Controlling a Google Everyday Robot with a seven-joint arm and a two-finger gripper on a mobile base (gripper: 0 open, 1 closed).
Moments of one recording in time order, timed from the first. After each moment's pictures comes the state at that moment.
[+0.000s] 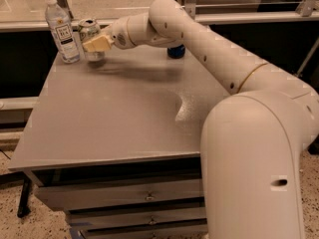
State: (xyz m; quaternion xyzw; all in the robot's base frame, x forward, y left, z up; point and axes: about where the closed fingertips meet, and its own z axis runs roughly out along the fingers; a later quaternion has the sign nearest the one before) arm 0.772 0.191 0.898 -0.48 0.66 0.33 0.49
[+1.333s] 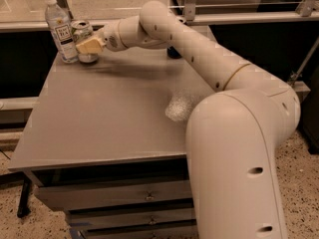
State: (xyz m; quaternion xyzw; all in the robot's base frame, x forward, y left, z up) arm 0.775 0.223 0.886 -0.48 0.65 0.35 0.47
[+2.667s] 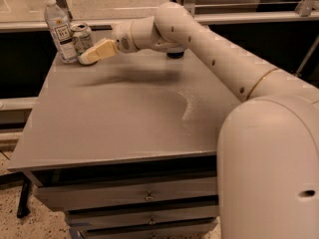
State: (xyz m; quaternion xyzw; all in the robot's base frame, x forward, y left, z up) arm 0.751 0.190 0.899 -0.48 0.64 0.35 0.49
